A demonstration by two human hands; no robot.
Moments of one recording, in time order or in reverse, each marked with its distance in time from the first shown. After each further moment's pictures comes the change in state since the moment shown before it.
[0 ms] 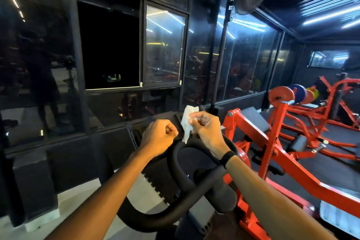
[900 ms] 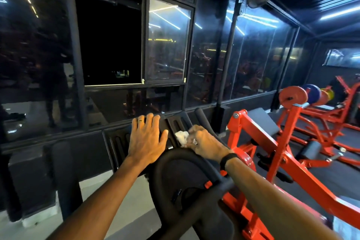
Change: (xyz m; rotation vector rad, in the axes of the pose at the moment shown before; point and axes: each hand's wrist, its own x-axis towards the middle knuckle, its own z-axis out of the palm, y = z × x) left_hand 0.048 -0.035 0.052 0.696 0.230 0.179; right_hand 0.071 0.094 -0.044 -0.853 -0.581 -0.259
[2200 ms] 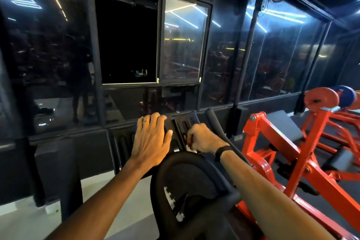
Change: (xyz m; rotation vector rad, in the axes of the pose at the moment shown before) left_hand 0.000 0.000 0.002 -0.011 0.050 -0.022; right_hand 0.047 -0.011 0.003 0.010 -0.091 0.125
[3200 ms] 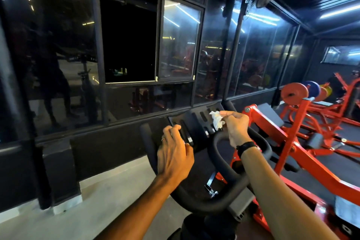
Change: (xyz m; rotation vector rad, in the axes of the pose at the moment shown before) left_hand -0.115 -0.063 -0.097 -0.413 -0.030 -0.152; right_hand -0.058 -0.146 0.004 1.041 0.873 0.564
